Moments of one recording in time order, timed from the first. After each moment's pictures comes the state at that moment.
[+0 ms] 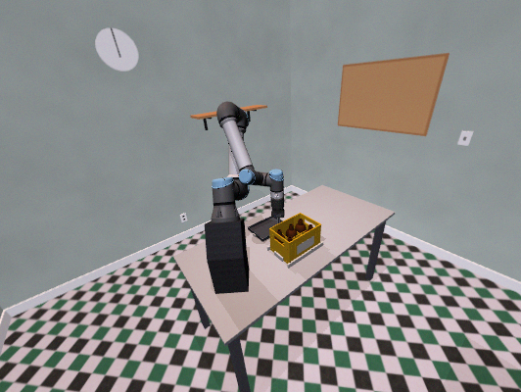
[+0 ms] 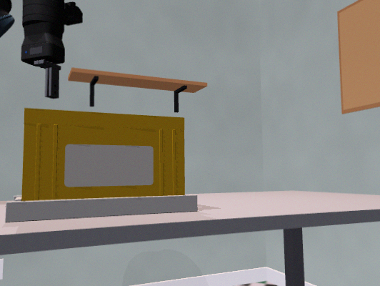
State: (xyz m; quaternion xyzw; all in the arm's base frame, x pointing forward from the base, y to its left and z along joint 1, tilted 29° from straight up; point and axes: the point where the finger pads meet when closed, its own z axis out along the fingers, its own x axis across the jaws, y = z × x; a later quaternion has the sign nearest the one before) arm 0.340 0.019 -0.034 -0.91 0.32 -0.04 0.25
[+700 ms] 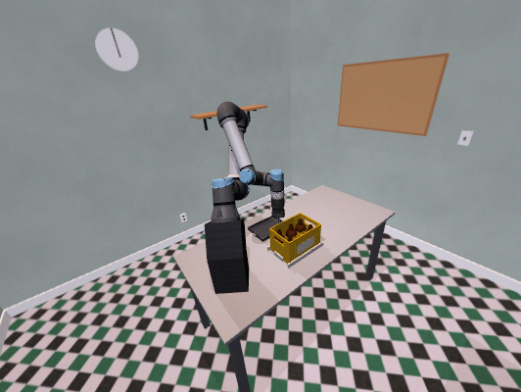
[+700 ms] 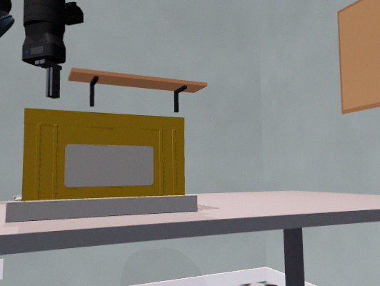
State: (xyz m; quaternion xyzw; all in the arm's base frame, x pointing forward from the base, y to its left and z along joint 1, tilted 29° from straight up) arm 0.342 0.018 -0.033 -0.91 0.32 -0.04 0.25
